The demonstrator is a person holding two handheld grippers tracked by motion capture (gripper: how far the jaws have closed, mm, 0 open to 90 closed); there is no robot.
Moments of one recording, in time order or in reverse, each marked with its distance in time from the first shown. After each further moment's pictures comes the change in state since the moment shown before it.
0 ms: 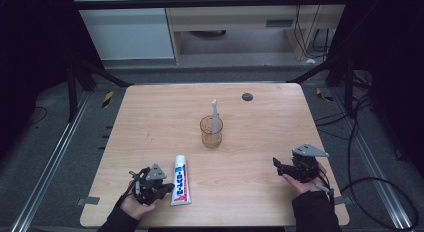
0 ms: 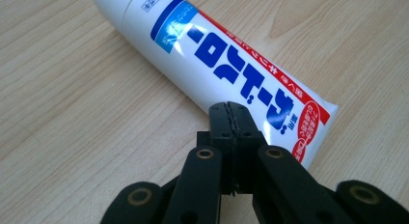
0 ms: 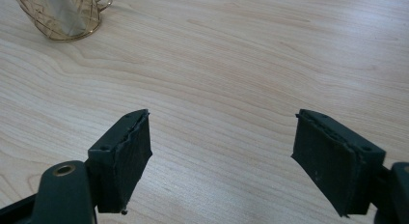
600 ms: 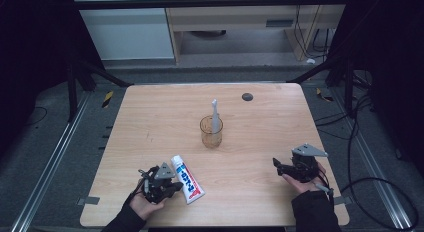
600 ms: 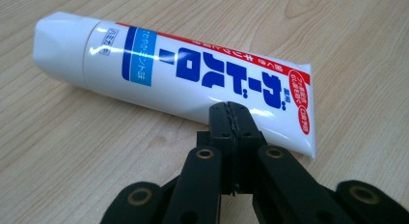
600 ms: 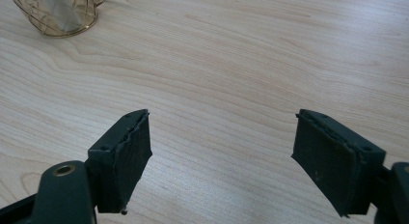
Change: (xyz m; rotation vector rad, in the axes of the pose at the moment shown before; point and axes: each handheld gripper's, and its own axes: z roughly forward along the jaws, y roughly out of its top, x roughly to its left) left arm -0.010 0.014 0.015 -0.026 -0.035 0.027; right arm -0.001 -0.002 0.003 0.014 -0.004 0.004
